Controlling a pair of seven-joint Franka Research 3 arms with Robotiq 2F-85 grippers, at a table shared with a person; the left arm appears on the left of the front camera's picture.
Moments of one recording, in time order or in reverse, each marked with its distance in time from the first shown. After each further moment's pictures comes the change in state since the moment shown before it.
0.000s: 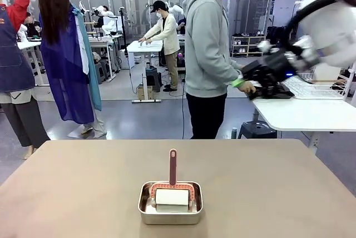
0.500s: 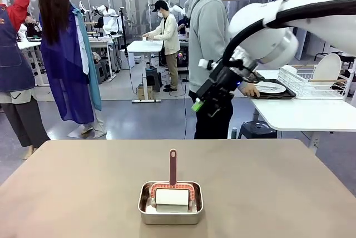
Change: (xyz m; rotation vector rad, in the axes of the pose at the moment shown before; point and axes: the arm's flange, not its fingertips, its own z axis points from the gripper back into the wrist) left arm 0.000 0.000 0.000 -0.001 0.001 0.000; right arm 0.016 0.070 -0.132 -0.060 0.367 0.321
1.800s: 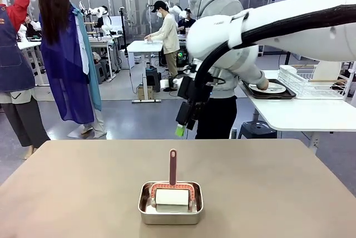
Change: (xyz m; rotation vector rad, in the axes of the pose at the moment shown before) left arm 0.000 0.000 0.000 0.000 0.000 0.000; right arm 0.011 0.089 -0.076 -0.169 0.314 0.474
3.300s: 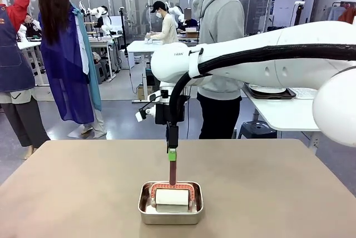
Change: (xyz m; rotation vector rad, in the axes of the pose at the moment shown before) left arm 0.000 0.000 0.000 0.000 0.000 0.000; right arm 0.056 -0.007 -0.092 0.219 0.242 0.413
